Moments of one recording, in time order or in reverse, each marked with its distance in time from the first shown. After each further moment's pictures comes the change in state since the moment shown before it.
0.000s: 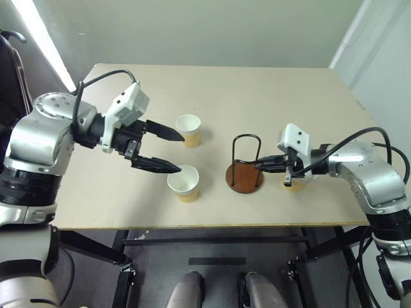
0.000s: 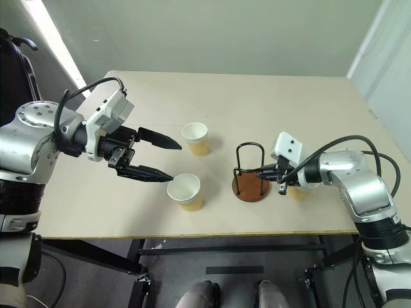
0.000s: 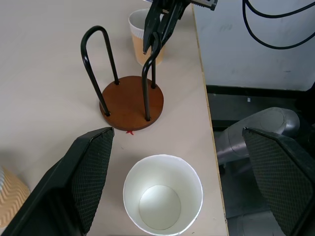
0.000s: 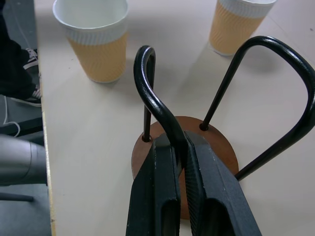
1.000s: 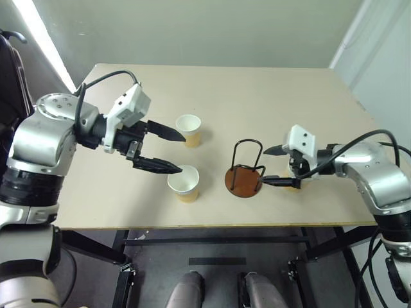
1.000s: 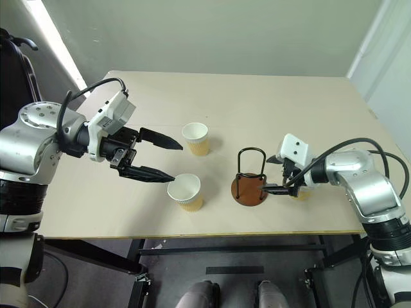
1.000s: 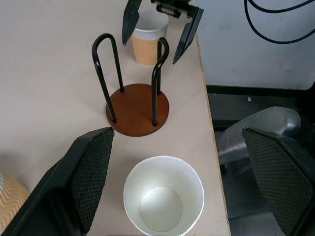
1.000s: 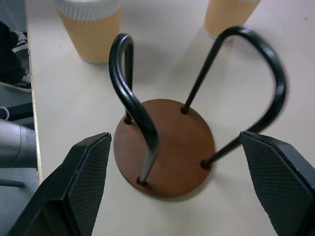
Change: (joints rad) left arm 0.003 -0.011 0.000 0.008 0.014 -0.027 0.000; right arm 0.011 -0.070 -0.018 0.005 -0.003 -0.036 -0.006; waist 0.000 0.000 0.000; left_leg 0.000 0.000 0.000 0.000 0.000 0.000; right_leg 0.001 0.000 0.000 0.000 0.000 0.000
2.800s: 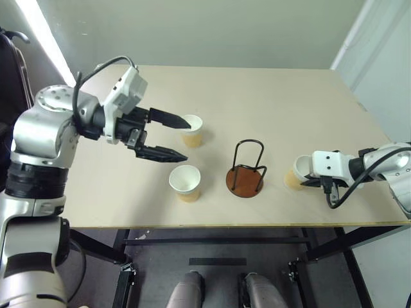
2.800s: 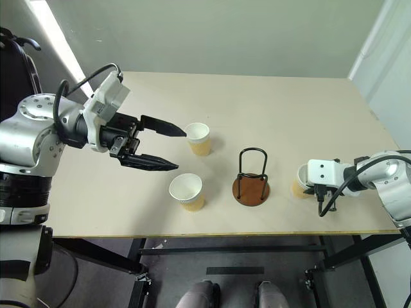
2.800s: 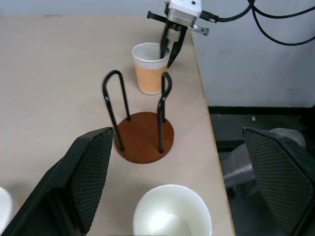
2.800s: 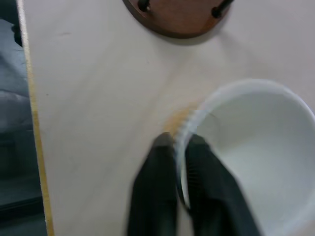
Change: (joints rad) left arm -0.071 -0.057 0.042 0.050 -0.036 -0.009 0.008; right arm 0.091 -0.263 0.075 0.175 -0.242 -0.393 0.199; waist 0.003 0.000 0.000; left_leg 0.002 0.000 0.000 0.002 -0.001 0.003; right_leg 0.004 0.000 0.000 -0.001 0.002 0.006
